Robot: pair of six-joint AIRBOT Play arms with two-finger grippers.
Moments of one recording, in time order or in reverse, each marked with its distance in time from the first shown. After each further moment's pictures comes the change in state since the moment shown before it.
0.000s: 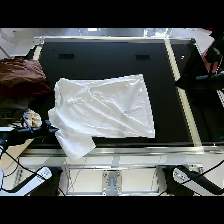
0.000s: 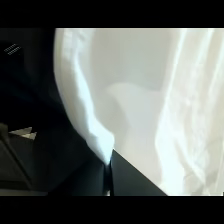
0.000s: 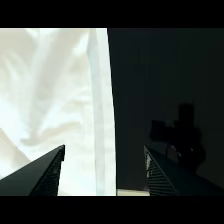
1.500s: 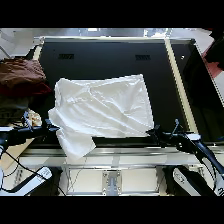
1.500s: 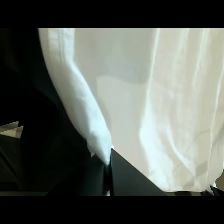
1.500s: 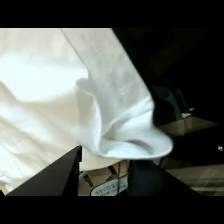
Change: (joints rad) left arm 0.000 -0.001 0.000 -0.037 -0.032 0.034; right arm -0.014 0.161 -1.040 0.652 -0.380 -0.049
